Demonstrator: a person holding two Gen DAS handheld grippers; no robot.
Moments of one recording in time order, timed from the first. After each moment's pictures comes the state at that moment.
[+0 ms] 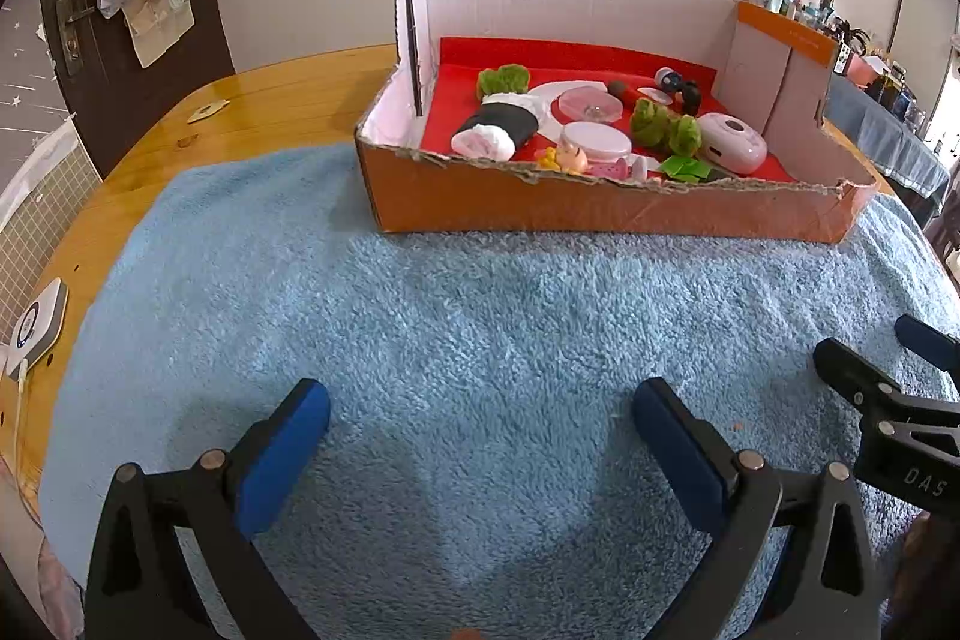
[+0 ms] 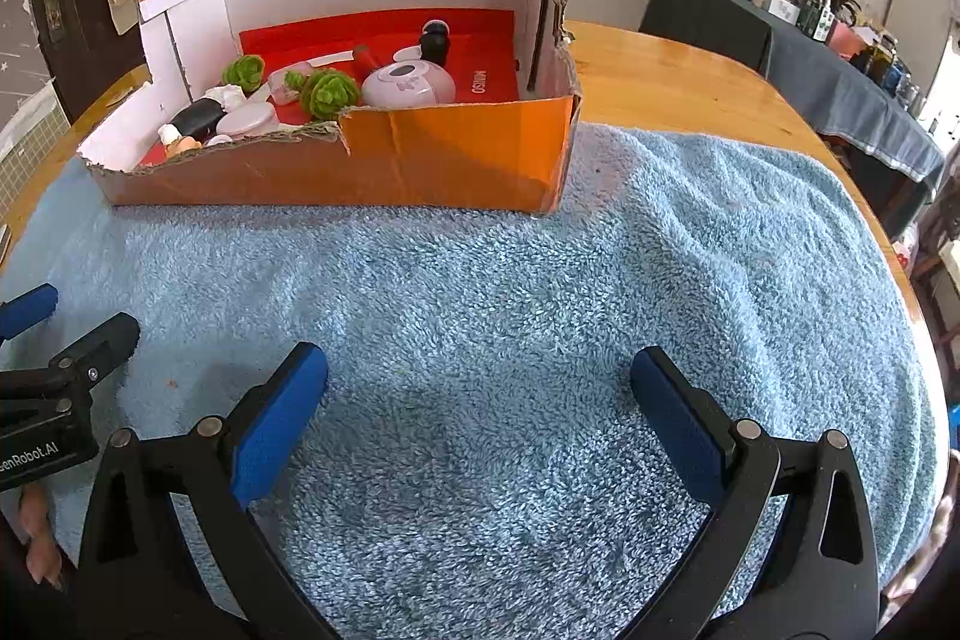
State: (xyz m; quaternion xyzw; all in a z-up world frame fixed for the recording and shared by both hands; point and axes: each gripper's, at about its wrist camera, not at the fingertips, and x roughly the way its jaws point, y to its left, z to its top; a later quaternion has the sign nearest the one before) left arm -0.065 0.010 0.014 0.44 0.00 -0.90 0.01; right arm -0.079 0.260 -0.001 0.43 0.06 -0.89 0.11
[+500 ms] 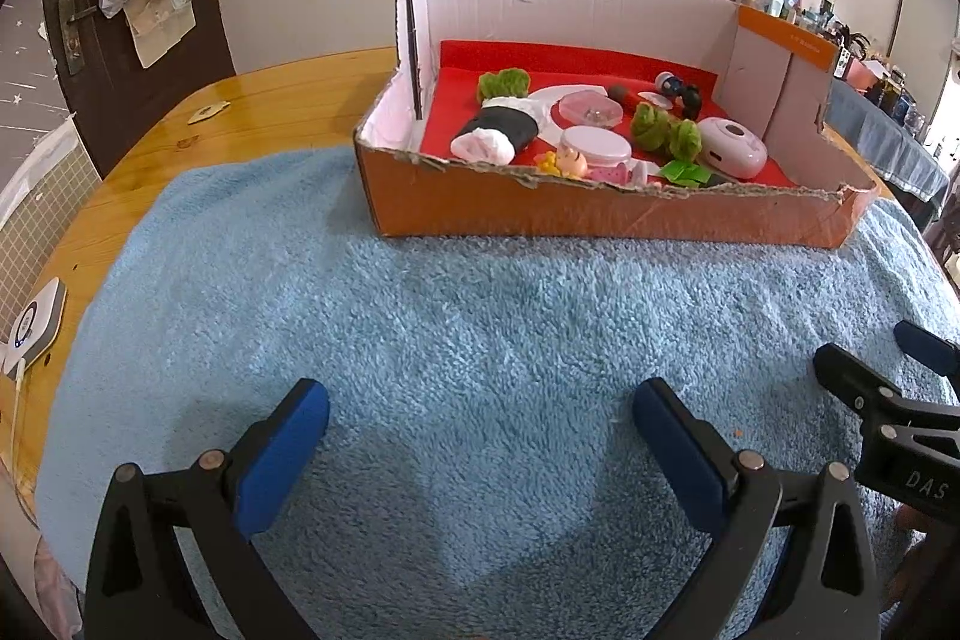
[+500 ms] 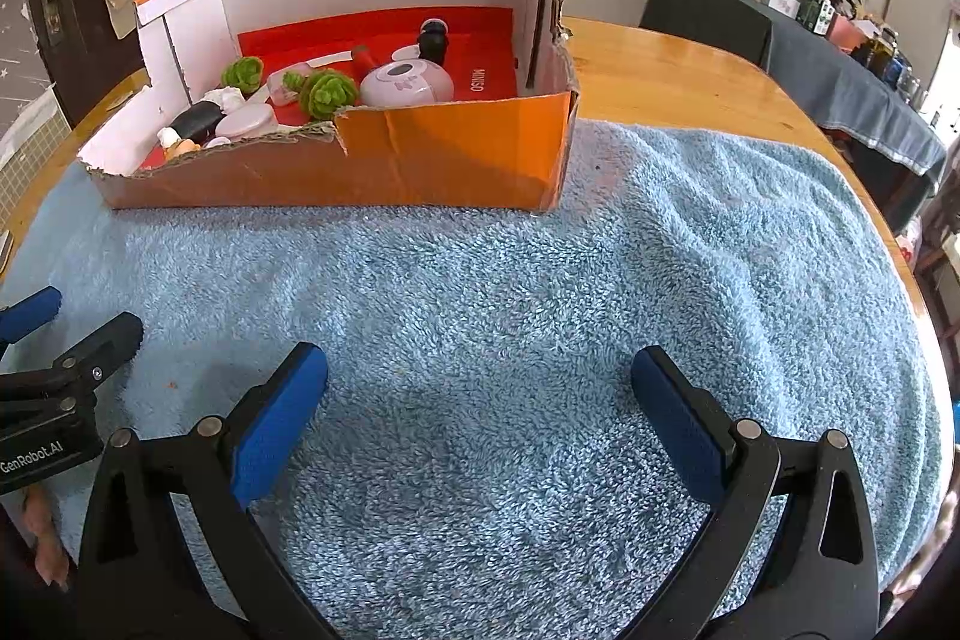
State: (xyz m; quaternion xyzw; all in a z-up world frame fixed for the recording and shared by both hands) left arm -0.065 0.009 0.014 0.43 0.01 -0.90 0.01; right arm -0.080 0.260 0.000 0.43 0.06 -0.89 0.11
